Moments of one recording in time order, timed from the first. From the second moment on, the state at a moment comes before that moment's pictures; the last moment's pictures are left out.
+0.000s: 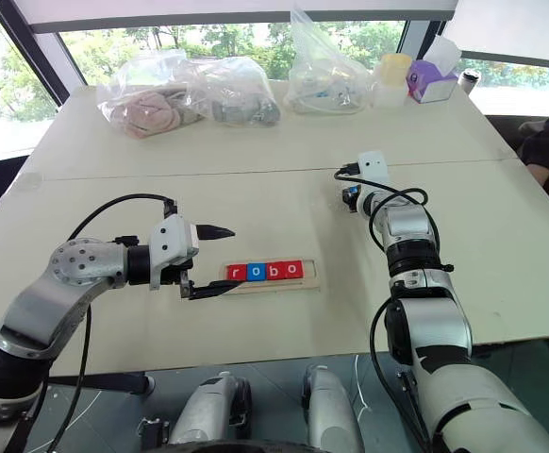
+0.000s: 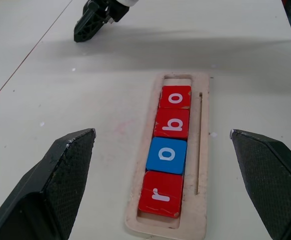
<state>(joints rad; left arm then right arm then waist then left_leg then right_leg) -0.31 0.73 -0.15 -0.45 -0.31 0.48 -0.94 -0.93 -0.33 -0.10 0.75 0.02 0.60 0.27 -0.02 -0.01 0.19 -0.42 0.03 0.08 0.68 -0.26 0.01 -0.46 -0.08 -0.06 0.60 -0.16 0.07</state>
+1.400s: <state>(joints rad) -0.29 0.71 -0.15 -0.43 -0.31 0.47 -0.96 -0.30 -0.46 -0.16 -0.76 0.27 1.60 0.38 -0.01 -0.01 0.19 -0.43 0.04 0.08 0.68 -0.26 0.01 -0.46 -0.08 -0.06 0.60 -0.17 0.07</state>
